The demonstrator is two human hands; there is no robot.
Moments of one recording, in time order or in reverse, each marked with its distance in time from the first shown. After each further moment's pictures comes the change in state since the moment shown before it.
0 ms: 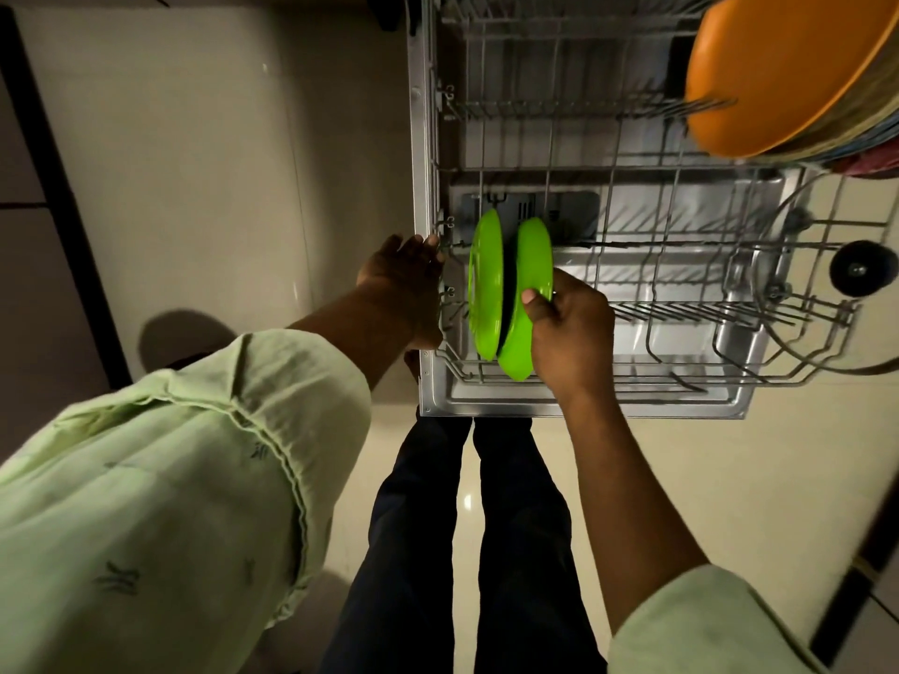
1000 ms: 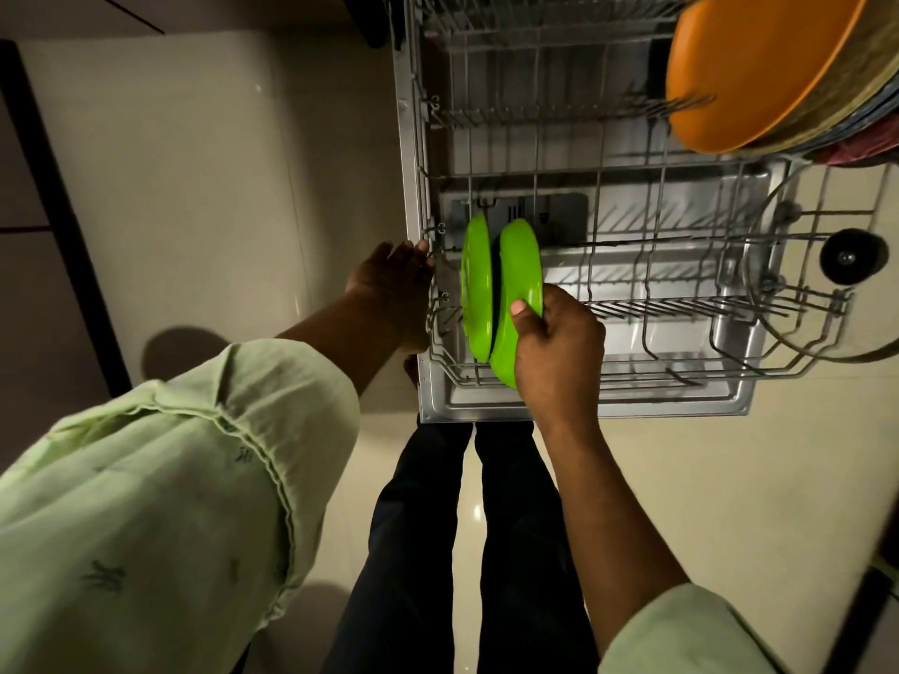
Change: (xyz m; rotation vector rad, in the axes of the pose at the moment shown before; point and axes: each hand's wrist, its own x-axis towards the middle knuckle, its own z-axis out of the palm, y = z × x) left_hand 0.002 0.002 0.003 0.028 0.011 -0.017; right_hand -0.026 -0.005 0.001 0.027 0.147 -0.044
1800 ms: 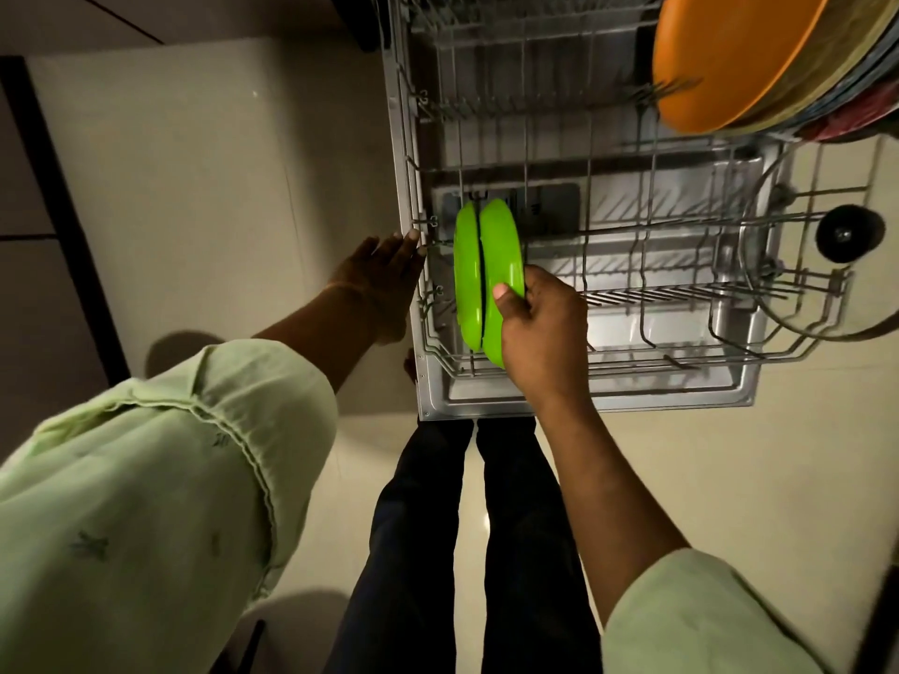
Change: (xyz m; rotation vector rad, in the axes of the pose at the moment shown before) left_hand -0.005 0.004 0.017 0.062 0.072 -0.032; right_hand 0.002 0.012 0.003 0.096 -0.091 -0.019
